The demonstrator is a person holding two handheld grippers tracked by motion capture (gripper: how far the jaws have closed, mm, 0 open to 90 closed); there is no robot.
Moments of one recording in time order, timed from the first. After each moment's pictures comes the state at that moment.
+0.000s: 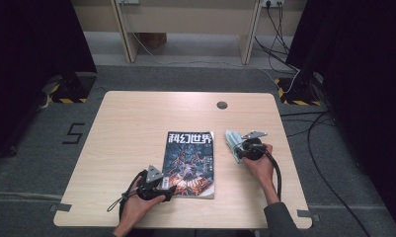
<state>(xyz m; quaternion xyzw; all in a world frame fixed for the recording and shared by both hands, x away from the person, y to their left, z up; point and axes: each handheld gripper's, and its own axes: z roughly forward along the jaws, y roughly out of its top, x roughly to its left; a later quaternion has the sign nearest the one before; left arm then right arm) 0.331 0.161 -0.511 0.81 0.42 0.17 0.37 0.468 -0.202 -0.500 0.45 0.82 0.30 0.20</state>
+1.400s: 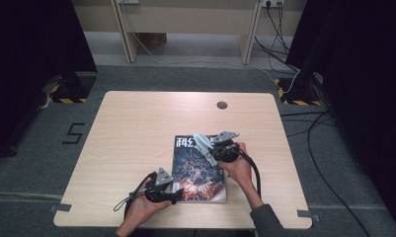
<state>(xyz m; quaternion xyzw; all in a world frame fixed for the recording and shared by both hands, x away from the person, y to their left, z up) 0.325 0.136 -0.508 0.83 0.38 0.14 0.38 0.445 -0.113 -0.470 0.32 0.86 0.34 0.18</state>
